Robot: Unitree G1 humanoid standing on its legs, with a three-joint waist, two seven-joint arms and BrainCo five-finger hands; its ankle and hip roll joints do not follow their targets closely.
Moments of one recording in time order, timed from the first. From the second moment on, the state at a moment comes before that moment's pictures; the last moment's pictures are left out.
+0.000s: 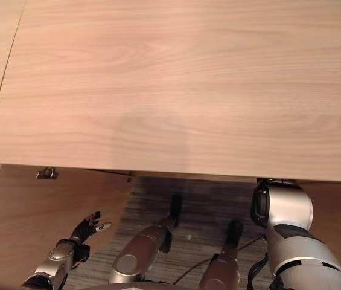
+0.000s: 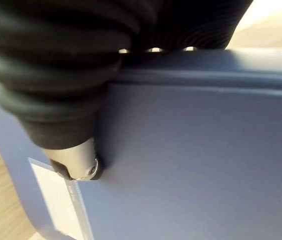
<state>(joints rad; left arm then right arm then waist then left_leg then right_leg) -0.04 0.41 -0.33 0.88 -0.37 -0.18 -0.03 -0.99 -0.51 -0.24 1.34 1.32 -0.28 -0.27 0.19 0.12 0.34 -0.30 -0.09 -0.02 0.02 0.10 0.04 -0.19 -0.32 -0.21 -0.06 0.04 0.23</state>
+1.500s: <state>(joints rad) 0.03 0.40 -0.44 0.70 -0.38 -0.16 -0.07 -1.18 -0.60 -0.23 1.34 1.36 -0.33 -0.30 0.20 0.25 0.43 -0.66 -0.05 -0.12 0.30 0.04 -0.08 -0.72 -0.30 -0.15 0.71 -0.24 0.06</state>
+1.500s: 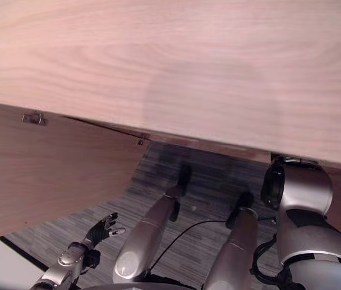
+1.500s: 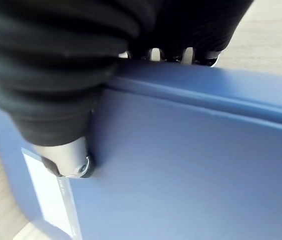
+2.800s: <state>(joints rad) 0.03 0.44 -0.48 0.66 -0.39 -0.17 -0.01 -1.23 -0.59 -0.13 1.42 1.35 -0.34 -0.34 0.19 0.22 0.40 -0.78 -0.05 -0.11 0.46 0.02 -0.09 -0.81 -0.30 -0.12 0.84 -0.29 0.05</state>
